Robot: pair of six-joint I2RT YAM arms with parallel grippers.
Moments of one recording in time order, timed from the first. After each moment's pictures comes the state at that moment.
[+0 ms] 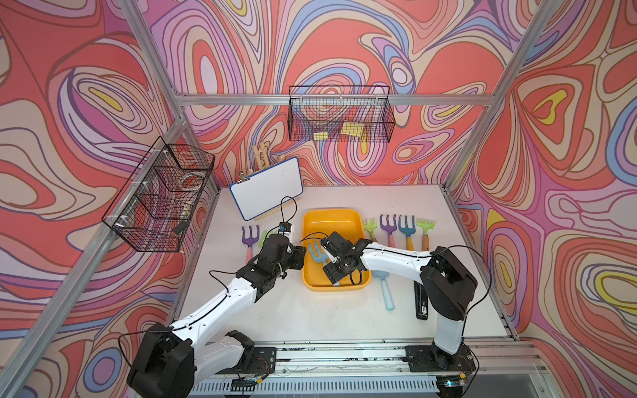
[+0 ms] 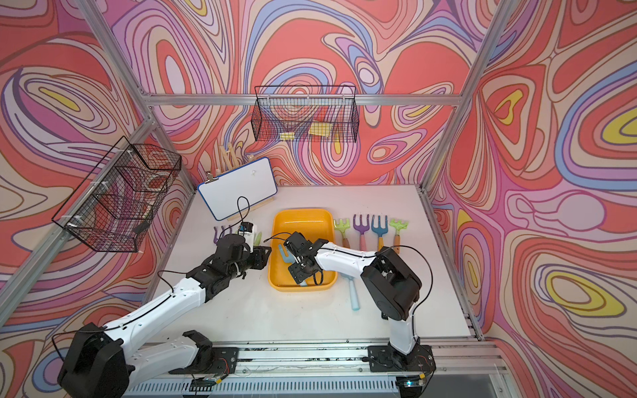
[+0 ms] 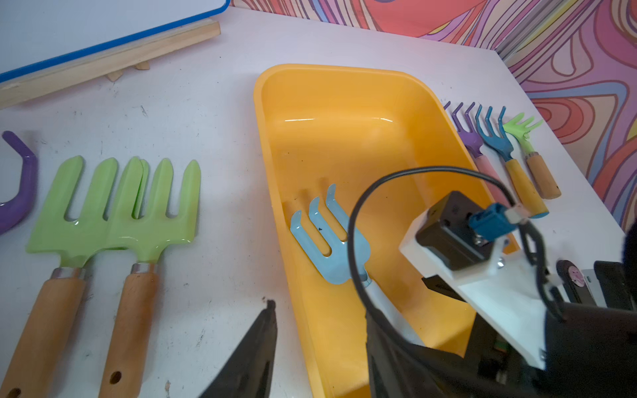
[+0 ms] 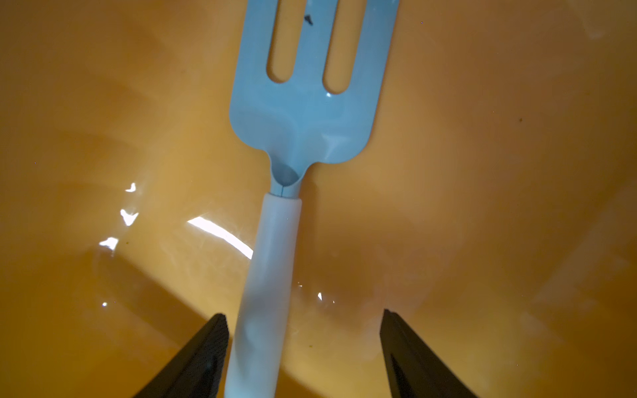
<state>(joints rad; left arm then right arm) -0.49 1.13 0.65 -0.13 -0.03 -0.38 0.84 1.91 1.29 -0.62 0.06 0.20</state>
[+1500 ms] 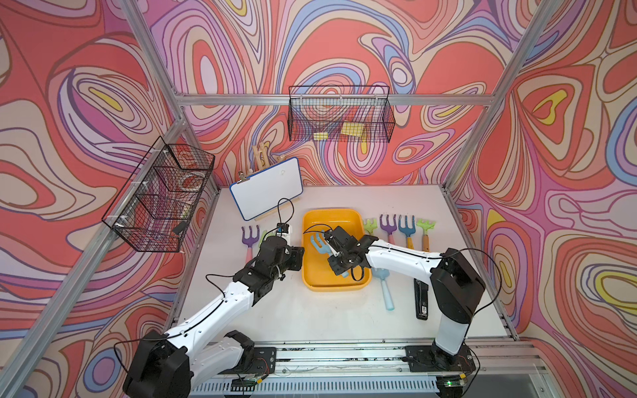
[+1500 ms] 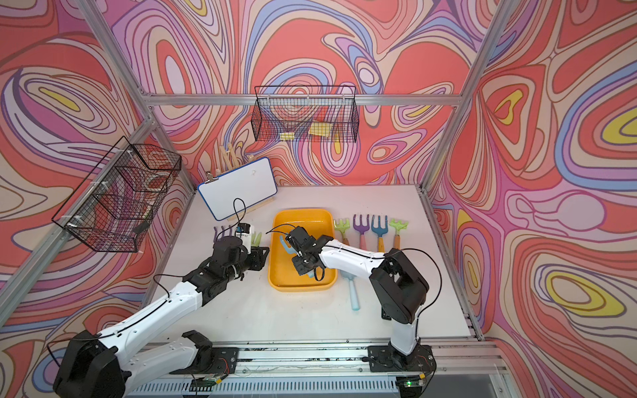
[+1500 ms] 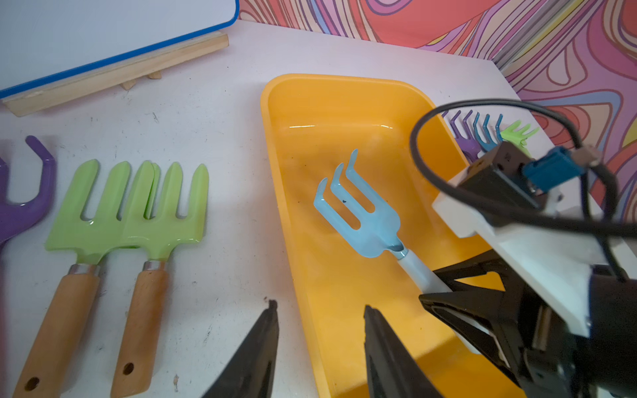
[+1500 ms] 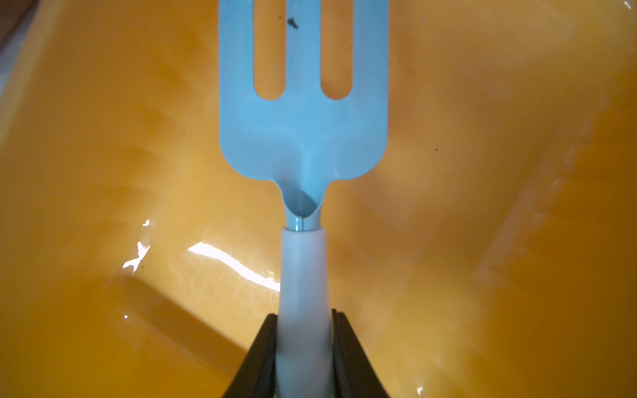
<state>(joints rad) -0.49 1.07 0.63 -0.13 -0.05 -0.38 0.81 1.83 1.29 -0.61 0.10 0.24</state>
